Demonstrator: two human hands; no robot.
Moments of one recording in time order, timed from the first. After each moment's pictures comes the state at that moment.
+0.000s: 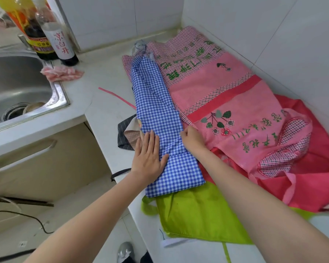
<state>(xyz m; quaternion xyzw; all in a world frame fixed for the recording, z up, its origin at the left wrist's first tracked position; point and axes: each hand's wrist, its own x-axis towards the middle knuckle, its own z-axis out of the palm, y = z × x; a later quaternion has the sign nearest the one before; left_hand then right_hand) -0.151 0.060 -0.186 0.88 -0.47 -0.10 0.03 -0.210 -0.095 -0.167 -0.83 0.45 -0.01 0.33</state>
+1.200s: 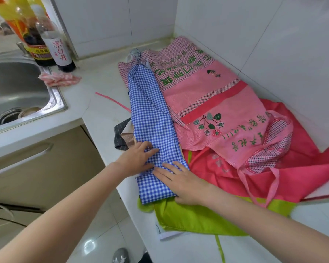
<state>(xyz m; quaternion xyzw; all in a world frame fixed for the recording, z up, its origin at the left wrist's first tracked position) -0.113 0.077 -0.169 0.76 -0.64 -0.13 -0.04 -0.295 -0.018 -0.148 -0.98 -0.04 0.21 0.01</state>
